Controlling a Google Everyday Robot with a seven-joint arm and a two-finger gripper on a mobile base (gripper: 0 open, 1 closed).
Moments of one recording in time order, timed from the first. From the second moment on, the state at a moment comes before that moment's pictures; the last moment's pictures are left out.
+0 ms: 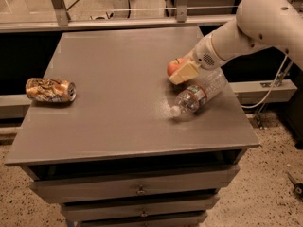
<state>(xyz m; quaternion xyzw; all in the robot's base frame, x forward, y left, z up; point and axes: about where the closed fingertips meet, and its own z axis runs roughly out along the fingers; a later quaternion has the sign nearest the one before) 0.646 -0.114 0.867 -0.47 0.80 0.12 0.35</state>
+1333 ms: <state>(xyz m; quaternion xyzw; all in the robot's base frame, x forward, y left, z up) 0.636 -0.129 0.862 -0.47 0.81 0.11 0.33</state>
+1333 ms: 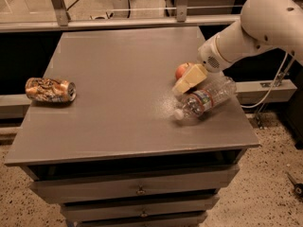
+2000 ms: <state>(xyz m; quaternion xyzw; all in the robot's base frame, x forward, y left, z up) 0.645 -0.151 0.891 -0.45 0.80 0.12 0.38</state>
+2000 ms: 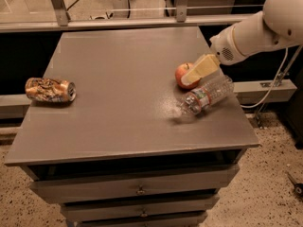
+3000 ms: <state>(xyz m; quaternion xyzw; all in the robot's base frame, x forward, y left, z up) 0.636 -0.265 0.992 -0.35 0.70 0.13 0.61</state>
